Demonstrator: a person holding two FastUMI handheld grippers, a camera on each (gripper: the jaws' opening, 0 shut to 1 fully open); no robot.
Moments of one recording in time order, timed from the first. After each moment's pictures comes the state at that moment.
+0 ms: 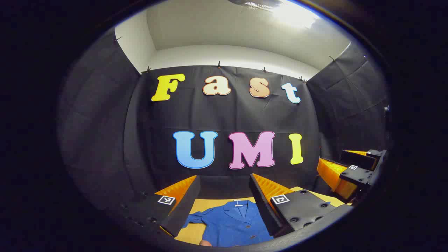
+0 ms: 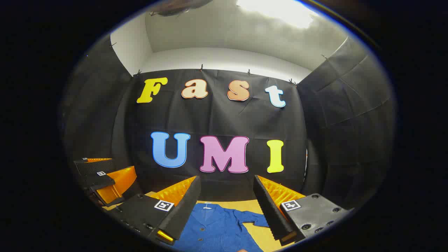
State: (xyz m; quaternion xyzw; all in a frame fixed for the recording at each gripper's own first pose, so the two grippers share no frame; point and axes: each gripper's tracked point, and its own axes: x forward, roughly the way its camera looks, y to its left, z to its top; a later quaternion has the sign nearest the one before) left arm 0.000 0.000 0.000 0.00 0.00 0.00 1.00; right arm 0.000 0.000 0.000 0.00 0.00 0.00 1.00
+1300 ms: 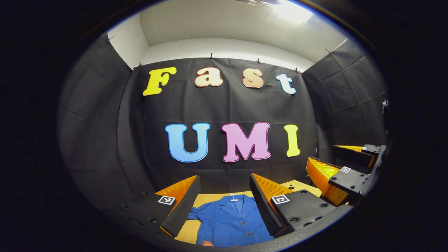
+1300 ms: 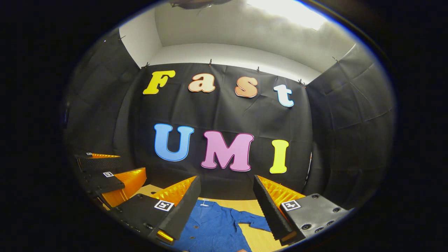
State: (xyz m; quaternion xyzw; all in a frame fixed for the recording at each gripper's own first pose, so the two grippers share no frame) left arm 0.023 -0.029 -0.017 0.01 0.04 -0.02 1.00; right arm 0.020 -0.005 -0.017 -0.03 0.01 0.02 1.00
